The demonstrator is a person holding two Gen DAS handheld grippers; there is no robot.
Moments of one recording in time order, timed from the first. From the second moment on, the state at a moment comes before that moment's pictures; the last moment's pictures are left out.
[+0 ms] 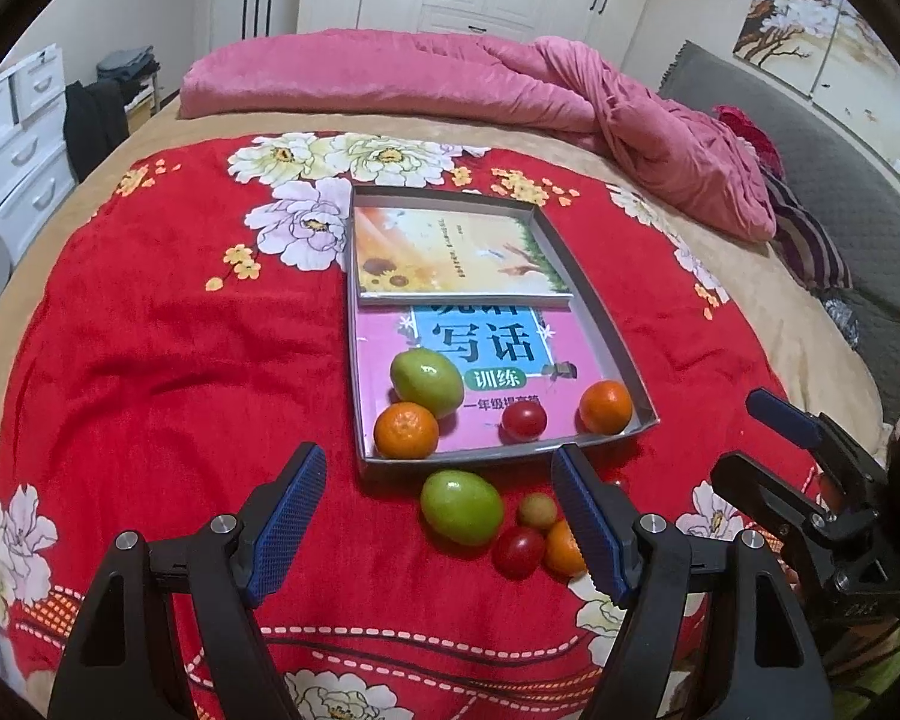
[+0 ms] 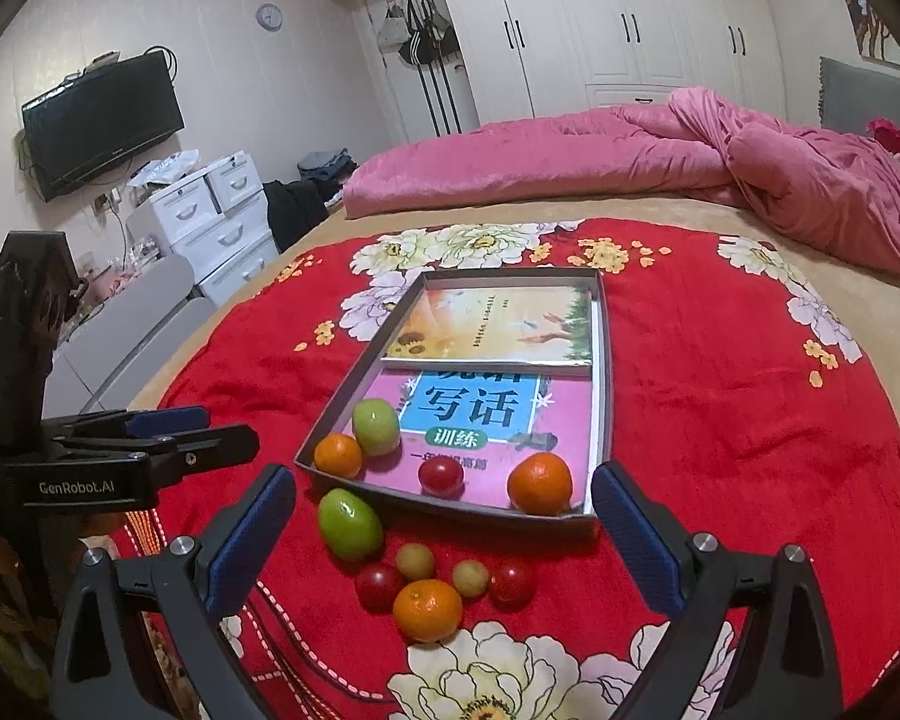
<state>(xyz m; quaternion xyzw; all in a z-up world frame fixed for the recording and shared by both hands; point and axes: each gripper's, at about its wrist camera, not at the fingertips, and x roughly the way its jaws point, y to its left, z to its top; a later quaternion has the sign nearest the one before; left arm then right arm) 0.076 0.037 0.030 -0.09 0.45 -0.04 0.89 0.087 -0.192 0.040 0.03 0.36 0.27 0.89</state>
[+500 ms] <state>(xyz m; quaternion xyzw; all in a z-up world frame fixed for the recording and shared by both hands) 0.073 0.029 0.018 -0.08 0.47 -0.05 0.88 0.081 -0.193 0.026 0.01 0.38 0.27 0.89</state>
